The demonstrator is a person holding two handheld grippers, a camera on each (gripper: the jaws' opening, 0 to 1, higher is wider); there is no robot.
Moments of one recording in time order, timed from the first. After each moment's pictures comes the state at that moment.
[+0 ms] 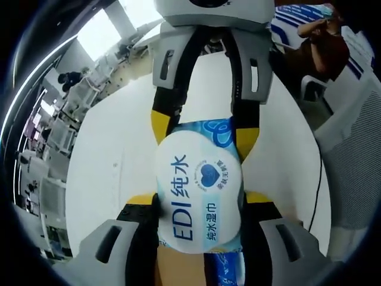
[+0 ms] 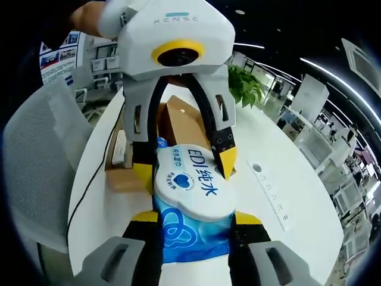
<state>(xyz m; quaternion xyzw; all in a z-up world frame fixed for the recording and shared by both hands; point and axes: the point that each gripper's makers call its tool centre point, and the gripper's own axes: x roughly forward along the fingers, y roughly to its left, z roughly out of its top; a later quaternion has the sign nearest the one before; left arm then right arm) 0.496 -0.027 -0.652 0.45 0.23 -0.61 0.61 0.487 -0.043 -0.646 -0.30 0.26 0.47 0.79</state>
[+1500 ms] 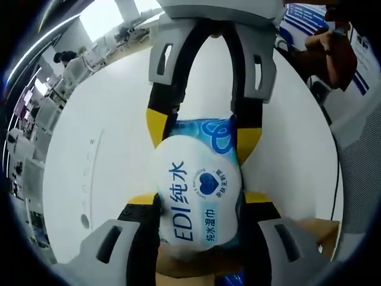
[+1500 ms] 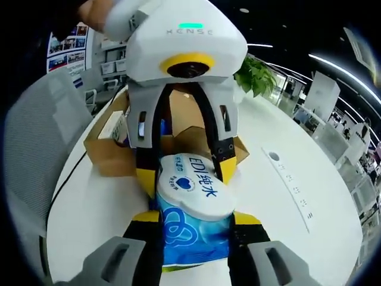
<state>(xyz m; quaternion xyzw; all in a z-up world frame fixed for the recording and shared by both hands) 0.526 -0.028 -0.740 0.42 0.30 -0.61 0.60 0.519 -0.039 -0.726 -0.27 0.26 0.52 0.77</state>
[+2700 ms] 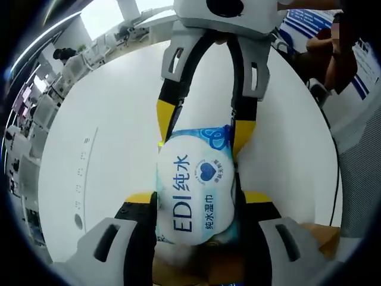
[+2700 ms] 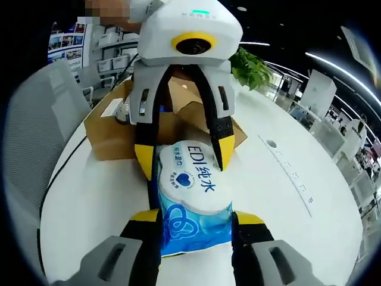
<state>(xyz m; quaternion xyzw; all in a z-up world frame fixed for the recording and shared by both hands) 0.519 -0.031 -0.743 0.41 0.31 -0.62 0.60 0.510 -0.066 -0.744 -0.27 0.27 0.50 0.78</state>
